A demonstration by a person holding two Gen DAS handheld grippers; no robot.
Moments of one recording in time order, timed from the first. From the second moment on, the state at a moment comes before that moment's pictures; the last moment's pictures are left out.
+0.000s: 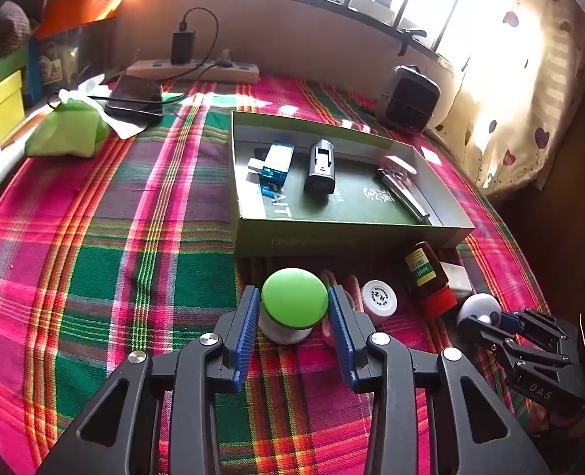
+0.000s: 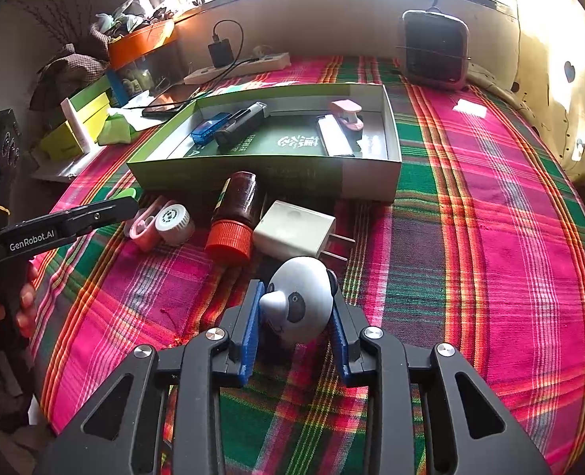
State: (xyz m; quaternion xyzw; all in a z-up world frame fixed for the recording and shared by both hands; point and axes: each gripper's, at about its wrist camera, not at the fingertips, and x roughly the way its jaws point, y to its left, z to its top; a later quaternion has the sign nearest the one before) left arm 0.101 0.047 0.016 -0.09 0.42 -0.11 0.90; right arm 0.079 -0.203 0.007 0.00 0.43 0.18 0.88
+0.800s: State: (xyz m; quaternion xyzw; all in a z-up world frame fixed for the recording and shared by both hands) left arm 0.095 0.056 0.021 -0.10 0.41 -0.10 0.90; right arm 0.075 -0.202 0.007 0.00 0.43 0.18 0.88
